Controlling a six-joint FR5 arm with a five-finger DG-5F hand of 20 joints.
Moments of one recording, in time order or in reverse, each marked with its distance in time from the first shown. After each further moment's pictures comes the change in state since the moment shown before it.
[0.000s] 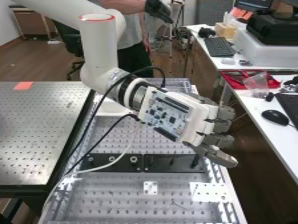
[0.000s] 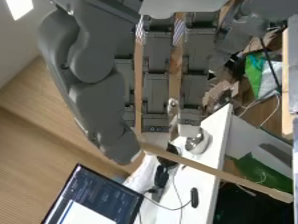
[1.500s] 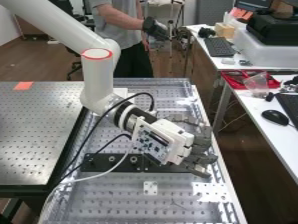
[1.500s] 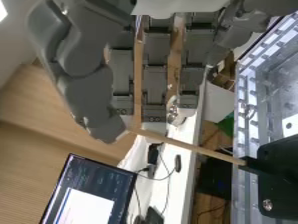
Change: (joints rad) arm 0.036 -0.063 -0.181 0.201 0.000 0.187
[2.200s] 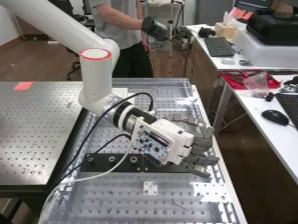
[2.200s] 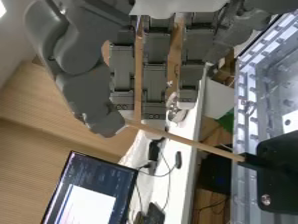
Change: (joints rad) arm -0.005 0.006 -0.009 -0.002 -0.022 0.010
